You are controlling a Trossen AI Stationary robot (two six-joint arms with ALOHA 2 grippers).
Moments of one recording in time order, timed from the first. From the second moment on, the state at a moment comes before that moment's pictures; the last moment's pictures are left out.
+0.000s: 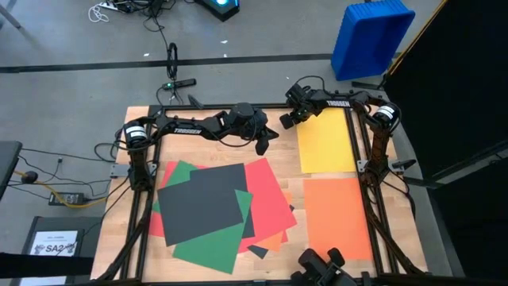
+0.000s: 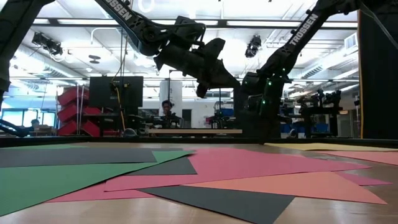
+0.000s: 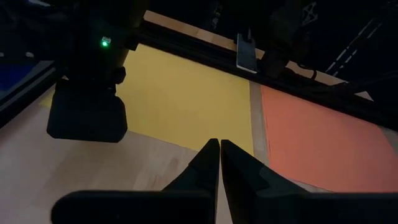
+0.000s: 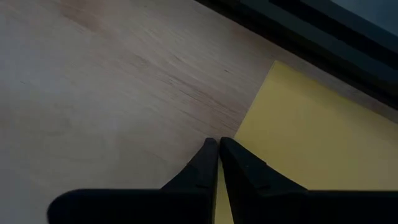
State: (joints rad) left arm 0.36 1.86 1.21 0.29 0.31 -0.19; right arm -0.78 1.92 1.18 -0.50 0.09 0.28
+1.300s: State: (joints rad) left arm 0.37 1.68 1.21 -0.09 0.29 -0.06; right arm -0.50 1.54 1.16 -0.59 0.12 0.19
